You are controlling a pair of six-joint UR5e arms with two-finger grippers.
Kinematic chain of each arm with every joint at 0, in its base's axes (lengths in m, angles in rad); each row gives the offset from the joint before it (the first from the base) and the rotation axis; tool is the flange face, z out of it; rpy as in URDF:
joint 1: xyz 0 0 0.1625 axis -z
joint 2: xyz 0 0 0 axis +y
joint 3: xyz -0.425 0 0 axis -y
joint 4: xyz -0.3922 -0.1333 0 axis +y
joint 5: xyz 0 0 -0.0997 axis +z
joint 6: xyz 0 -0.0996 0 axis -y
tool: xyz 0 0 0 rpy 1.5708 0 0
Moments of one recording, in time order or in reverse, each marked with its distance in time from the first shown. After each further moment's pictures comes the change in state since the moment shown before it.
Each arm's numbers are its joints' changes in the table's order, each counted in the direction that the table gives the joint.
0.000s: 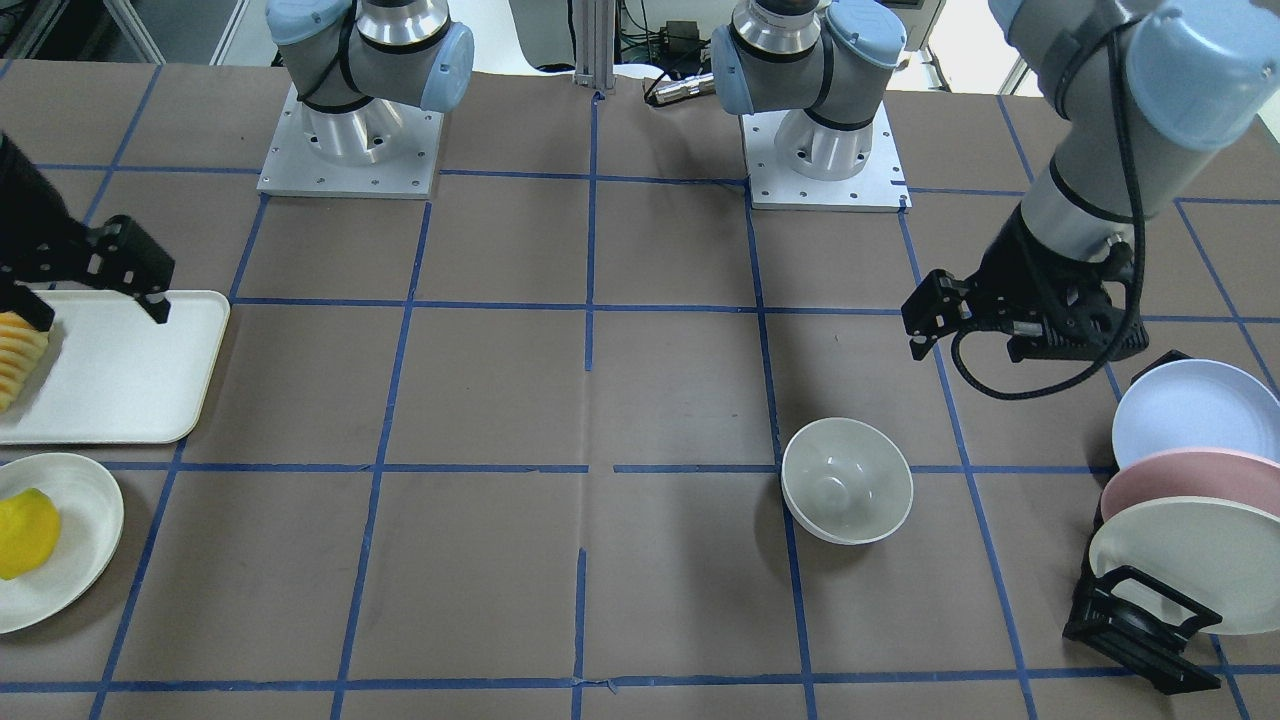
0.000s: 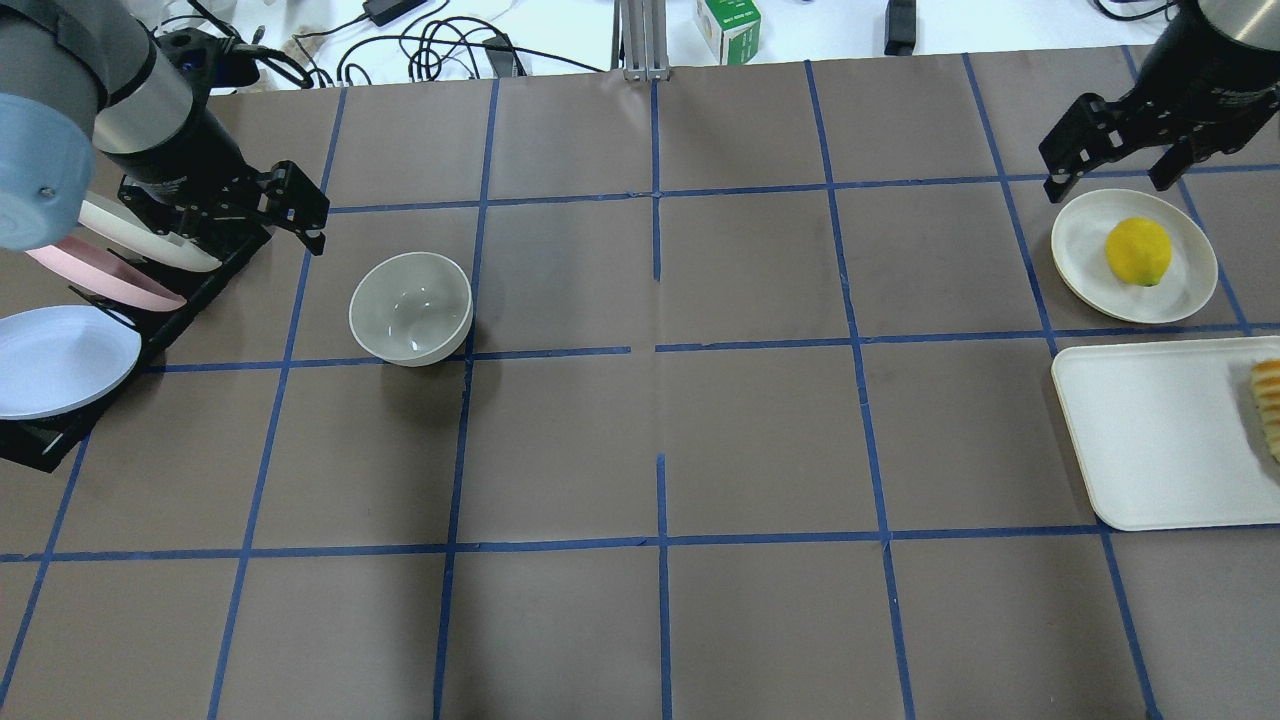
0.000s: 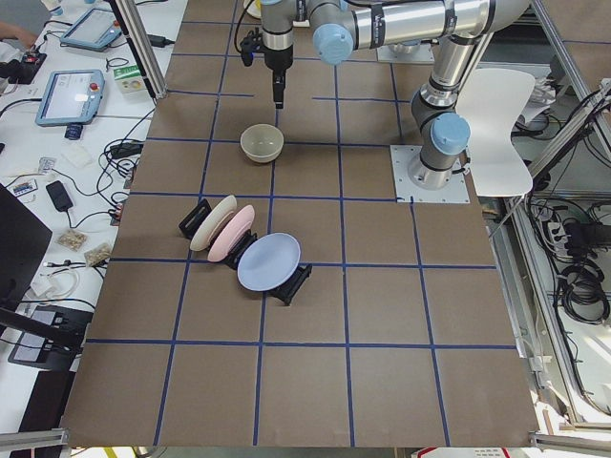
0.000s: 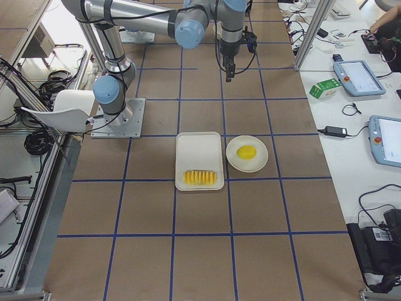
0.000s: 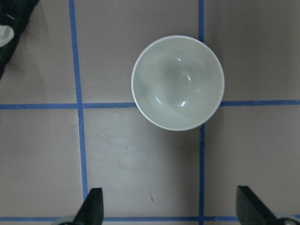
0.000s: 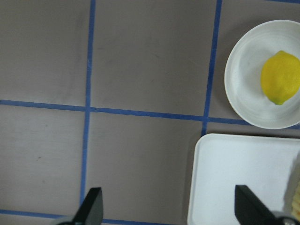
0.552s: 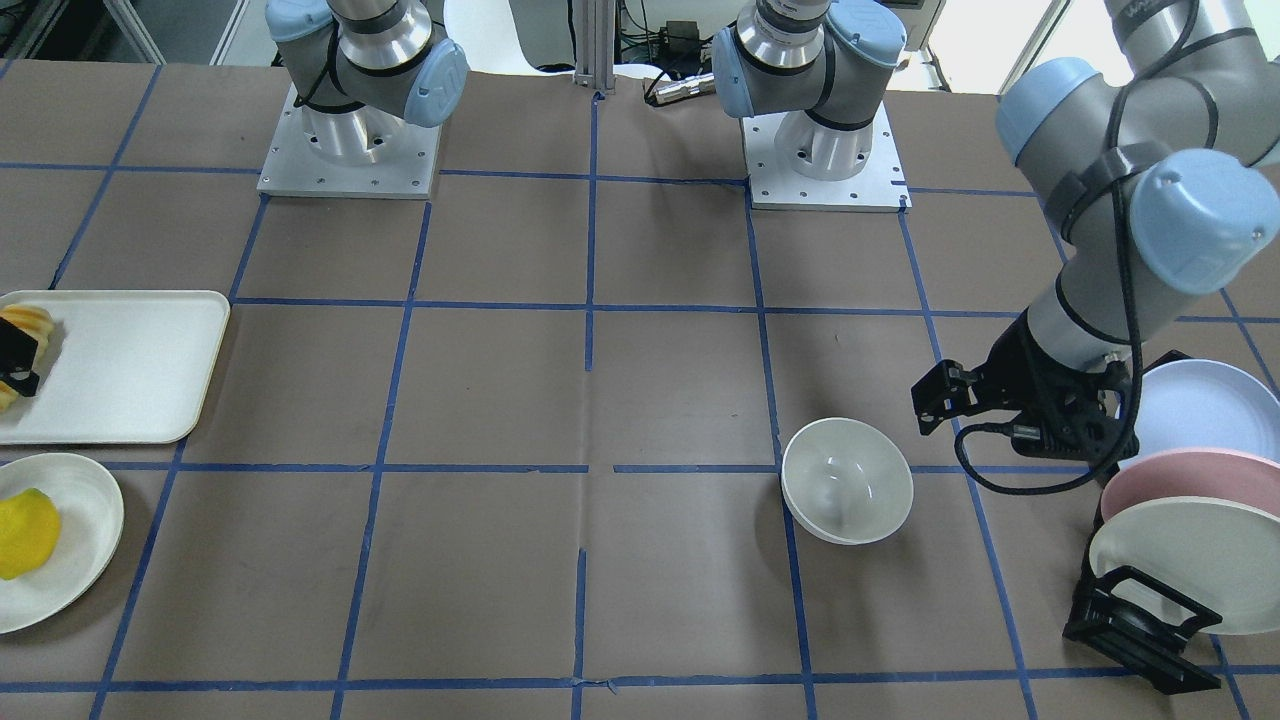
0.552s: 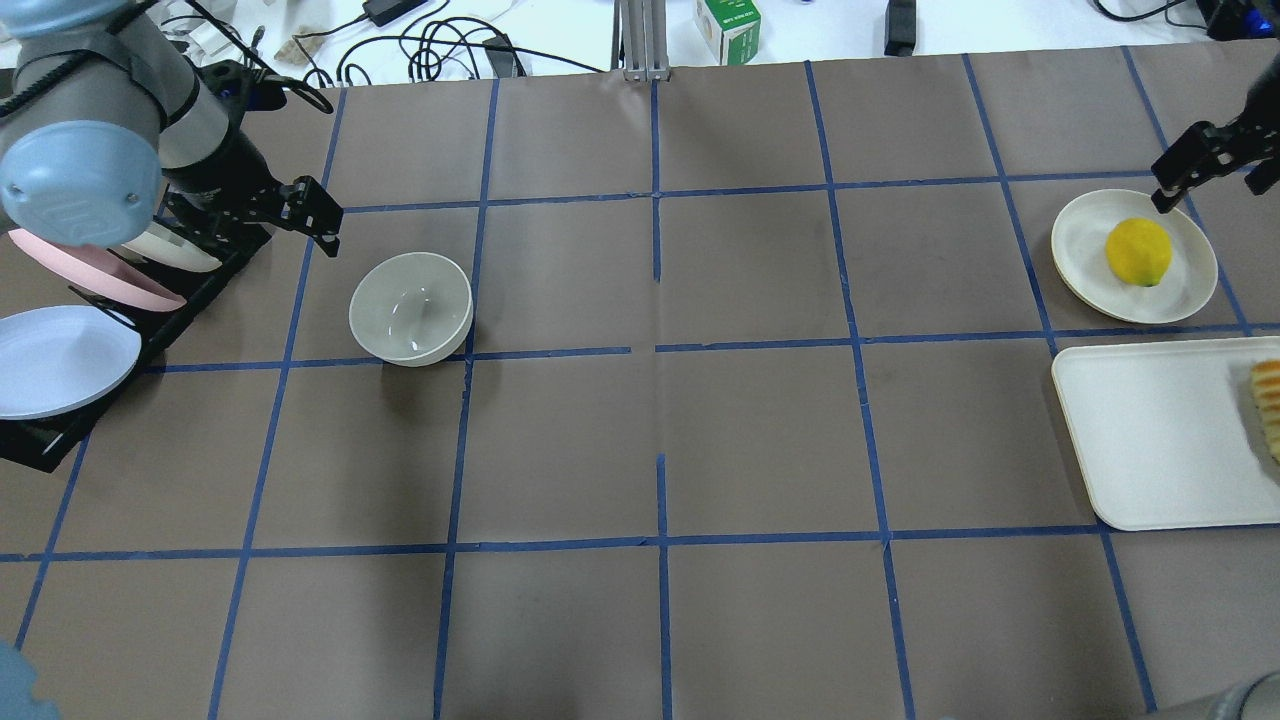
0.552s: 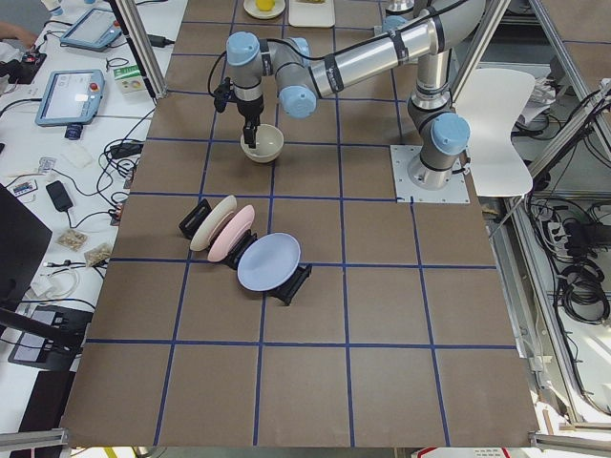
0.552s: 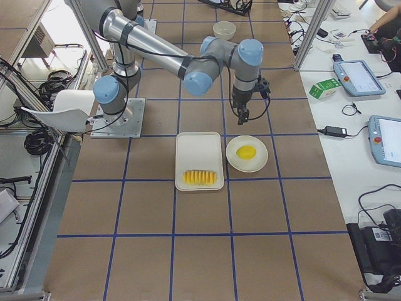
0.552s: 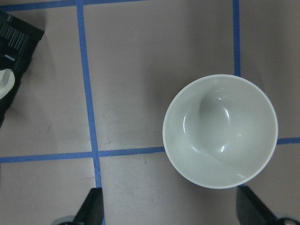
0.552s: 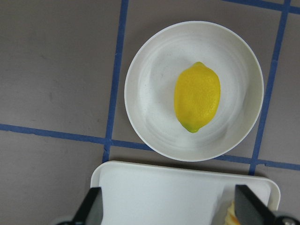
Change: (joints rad) left arm -0.023 0.199 -0.004 -0.180 0.030 0.074; right arm 0.192 -0.215 0.001 0.212 0.025 -0.238
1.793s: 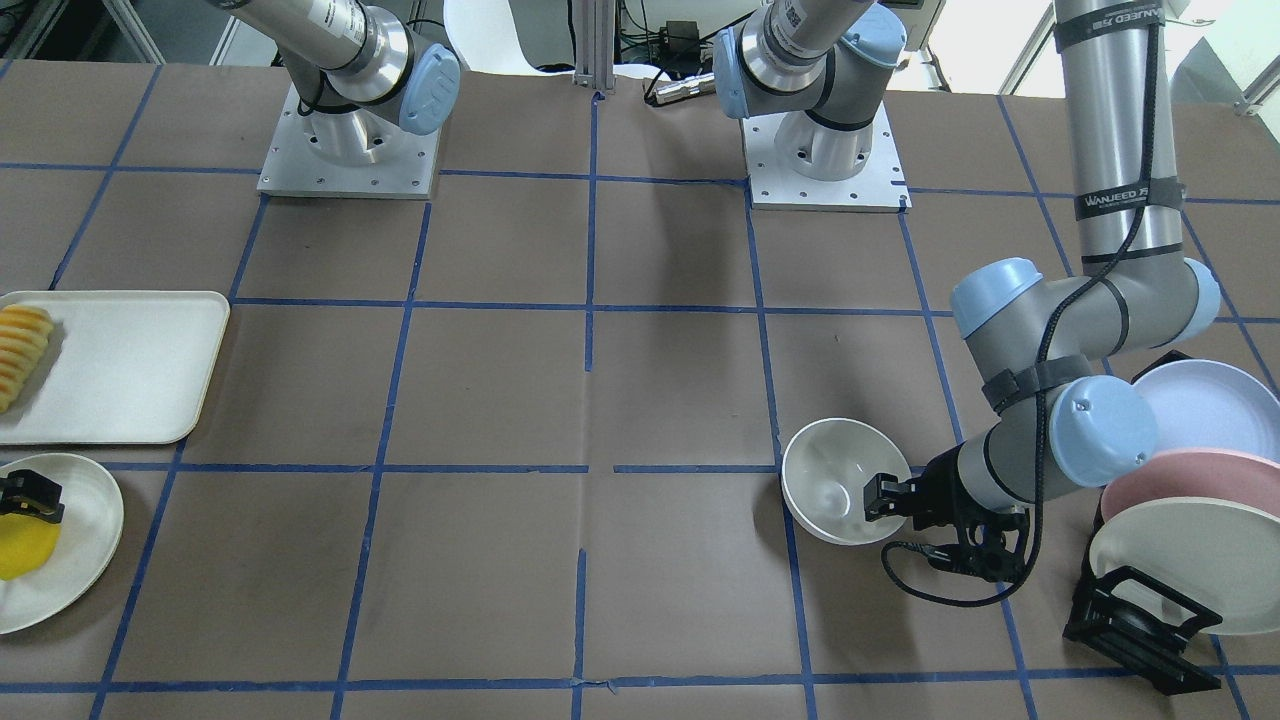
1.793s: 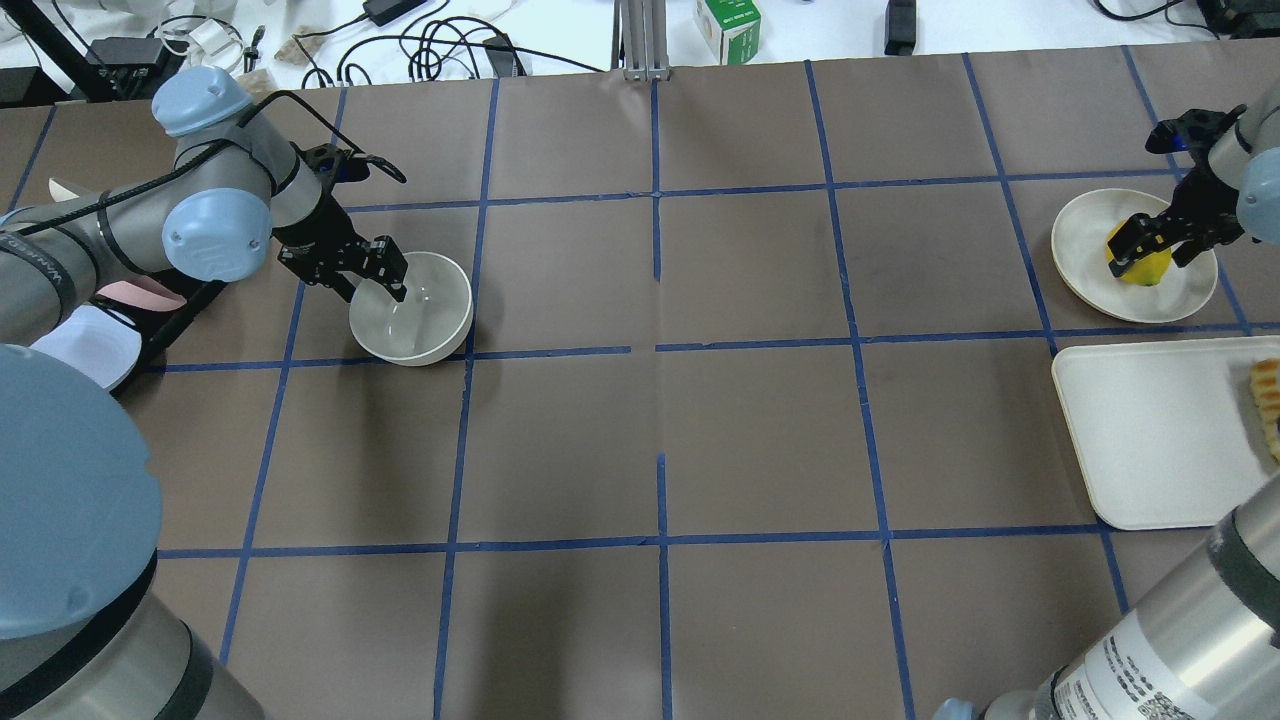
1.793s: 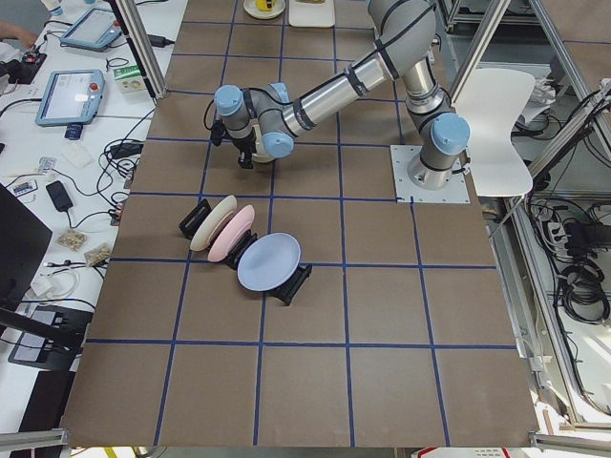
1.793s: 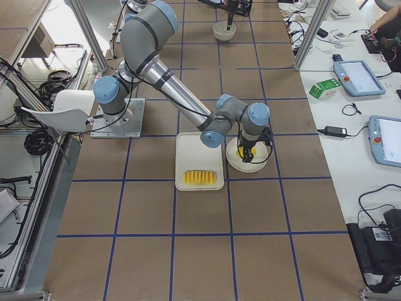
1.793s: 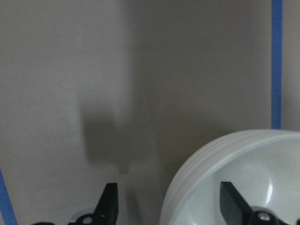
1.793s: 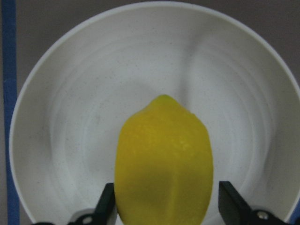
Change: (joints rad) left arm -0.001 0.218 0.007 -0.099 0.086 0.077; right arm 0.036 -0.277 -0.003 0.249 -0.009 0.026
